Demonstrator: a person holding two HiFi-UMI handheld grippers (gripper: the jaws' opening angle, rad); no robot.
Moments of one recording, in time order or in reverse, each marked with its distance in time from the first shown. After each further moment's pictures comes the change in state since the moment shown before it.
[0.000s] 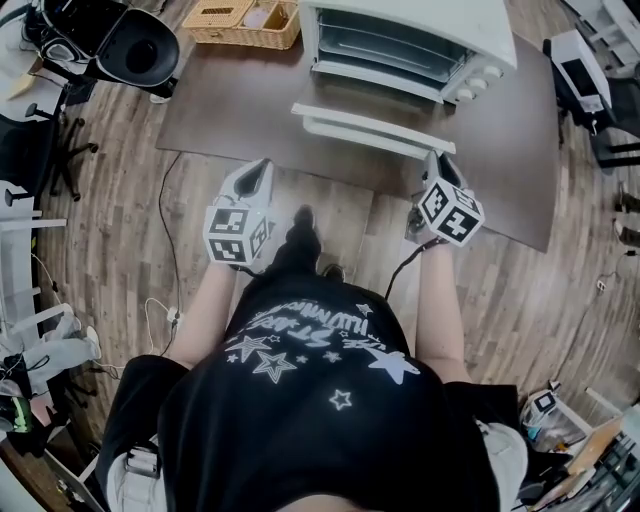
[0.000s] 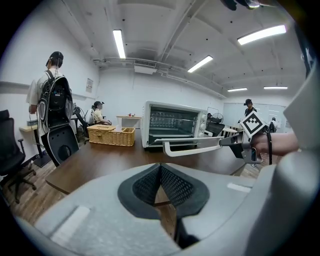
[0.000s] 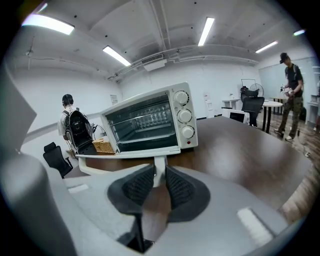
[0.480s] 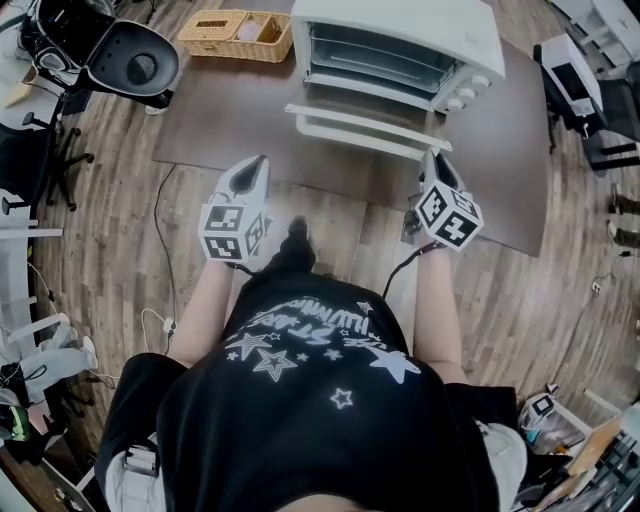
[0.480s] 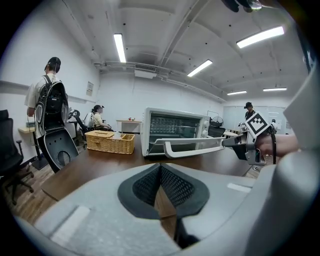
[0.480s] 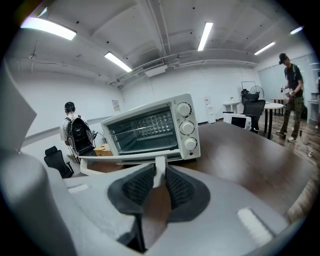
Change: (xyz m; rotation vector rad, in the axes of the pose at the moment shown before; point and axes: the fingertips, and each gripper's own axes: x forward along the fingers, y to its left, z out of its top) left arm 0.018 0.003 0.029 -0.001 -0.050 0.000; right arm -0.001 0.003 0.032 0.008 -0.053 0.019
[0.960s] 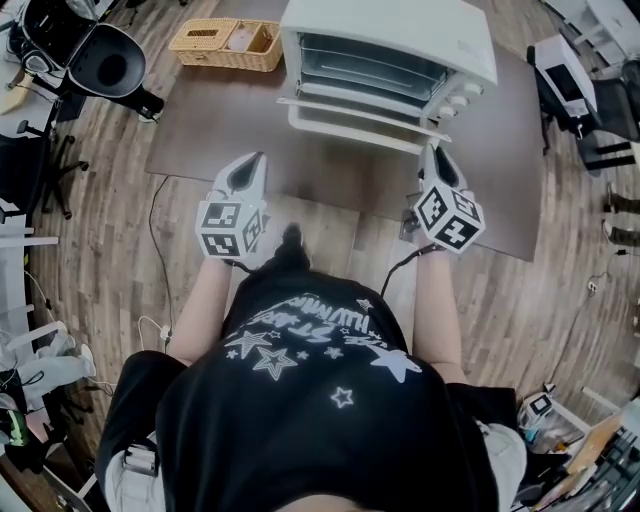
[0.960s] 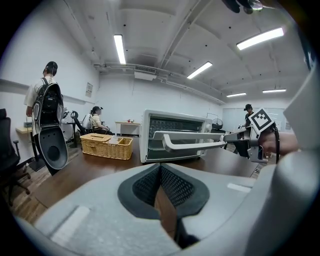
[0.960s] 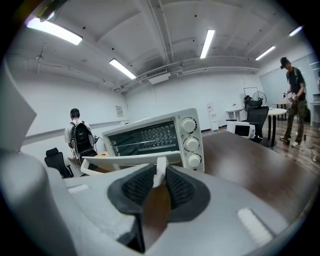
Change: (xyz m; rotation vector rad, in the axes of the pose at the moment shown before) left arm 0.029 0.002 0.021 -0.003 -0.027 -0.009; right arm 0.006 0.006 0.044 -0.026 -0.087 0.028
